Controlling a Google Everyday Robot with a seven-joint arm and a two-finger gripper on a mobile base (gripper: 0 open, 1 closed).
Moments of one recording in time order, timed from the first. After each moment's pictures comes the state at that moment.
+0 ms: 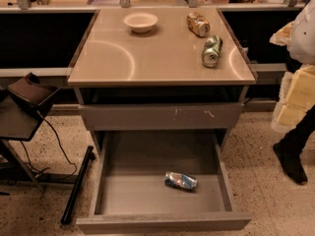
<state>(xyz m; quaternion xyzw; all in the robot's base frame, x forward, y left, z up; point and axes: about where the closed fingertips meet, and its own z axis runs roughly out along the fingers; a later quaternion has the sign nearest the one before) 0.438 -0.216 0.978 -0.60 0.78 -0.04 0.16</state>
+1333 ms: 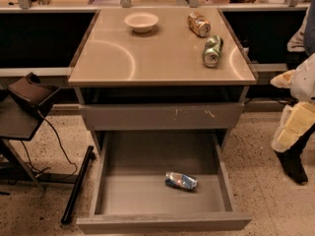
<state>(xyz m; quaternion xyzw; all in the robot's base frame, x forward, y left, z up) 0.465 -0.269 0.867 -0.57 0.80 0.07 0.17</state>
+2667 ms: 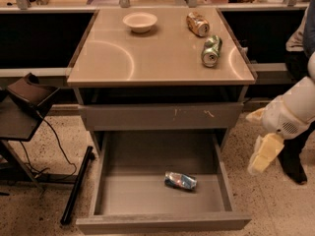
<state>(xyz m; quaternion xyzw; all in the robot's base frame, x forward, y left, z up) 0.463 -0.251 0.751 -0.56 0.80 0.17 0.13</state>
